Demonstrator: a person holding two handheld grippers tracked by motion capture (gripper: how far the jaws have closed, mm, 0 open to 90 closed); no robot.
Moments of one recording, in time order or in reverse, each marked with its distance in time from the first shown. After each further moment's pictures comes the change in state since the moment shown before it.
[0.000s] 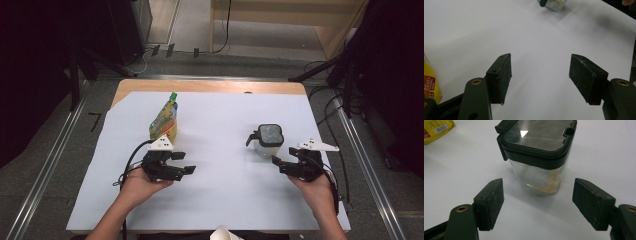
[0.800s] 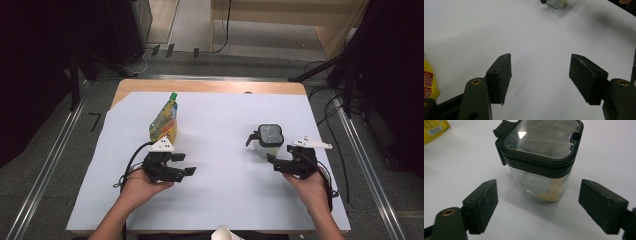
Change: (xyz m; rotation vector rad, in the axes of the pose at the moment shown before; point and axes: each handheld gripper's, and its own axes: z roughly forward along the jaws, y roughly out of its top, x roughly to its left) left arm -0.003 -0.003 0.002 0.010 0.007 -0.010; right arm 0.006 0.005 0.014 -0.003 -0.023 0.001
